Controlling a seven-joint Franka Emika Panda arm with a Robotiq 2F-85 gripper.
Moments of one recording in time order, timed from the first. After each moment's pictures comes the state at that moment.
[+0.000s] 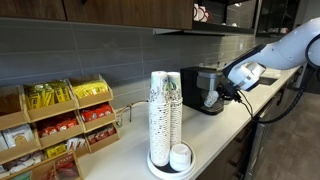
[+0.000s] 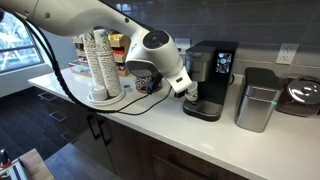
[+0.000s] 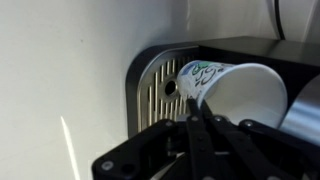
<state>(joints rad) -0.25 0.30 -0.22 -1.93 0.92 2.70 0.25</state>
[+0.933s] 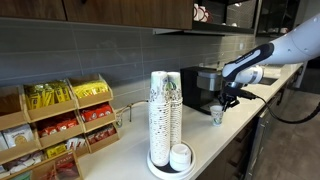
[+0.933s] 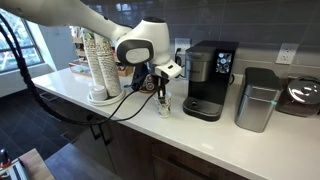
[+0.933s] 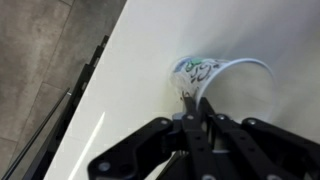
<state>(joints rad) -0.21 0.17 -0.23 -2.00 0.25 2.31 0.33</state>
